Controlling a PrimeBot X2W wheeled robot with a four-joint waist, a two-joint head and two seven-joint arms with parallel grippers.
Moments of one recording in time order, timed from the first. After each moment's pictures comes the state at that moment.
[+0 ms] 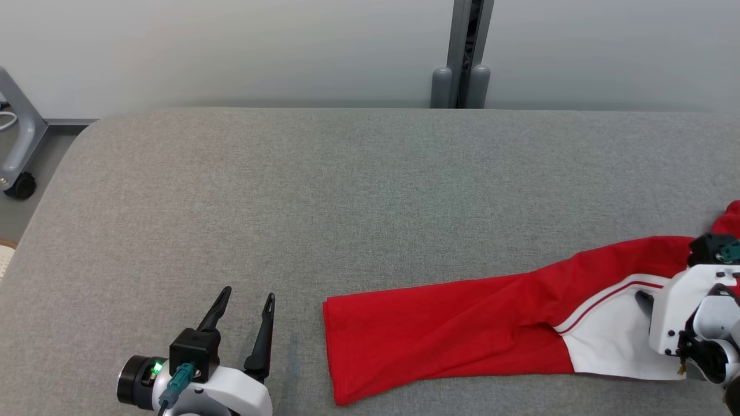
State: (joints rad) left arm -0.11 0.05 -0.15 0.41 -0.08 -0.07 -0.26; right arm -0.52 -0.46 0.51 0.84 0.80 0.13 0.31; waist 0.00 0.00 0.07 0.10
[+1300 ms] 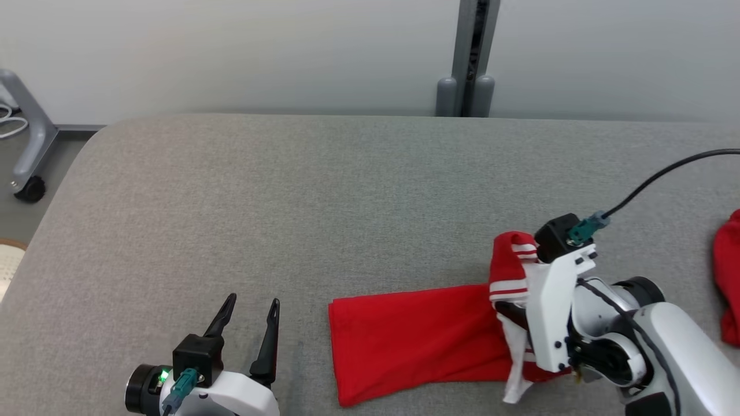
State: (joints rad) left arm -0.10 0.05 -0.18 0.41 -0.15 -0.04 -0.26; right arm -0.37 -0.27 0.41 0.13 0.61 0.13 0.89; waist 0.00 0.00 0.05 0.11
